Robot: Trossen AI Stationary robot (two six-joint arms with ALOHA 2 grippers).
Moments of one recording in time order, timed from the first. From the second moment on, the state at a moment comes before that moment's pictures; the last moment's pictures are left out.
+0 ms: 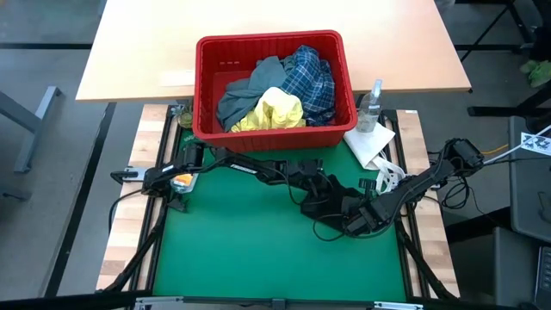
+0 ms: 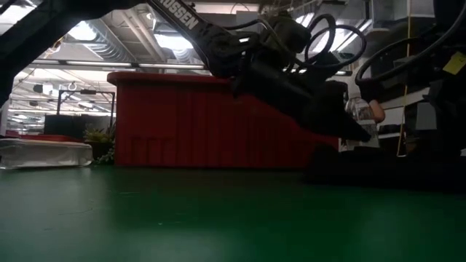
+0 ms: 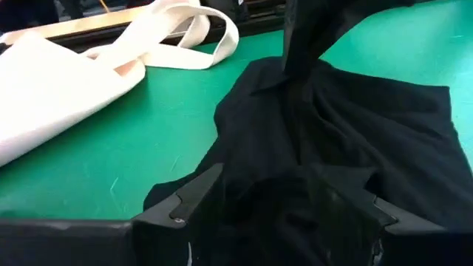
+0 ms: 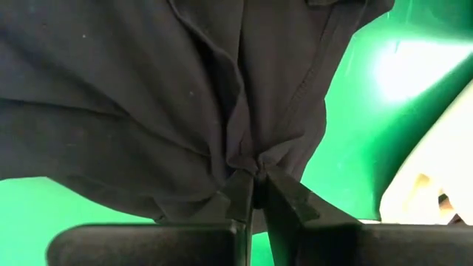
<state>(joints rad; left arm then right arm) 0.05 2.32 1.61 0.22 0.09 0.19 0.57 1.45 0.82 -1.09 0.32 0.70</state>
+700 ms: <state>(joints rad) 0.06 2.40 1.61 0.25 0.08 0.16 0.57 1.45 0.82 -1.10 0.32 0.67</state>
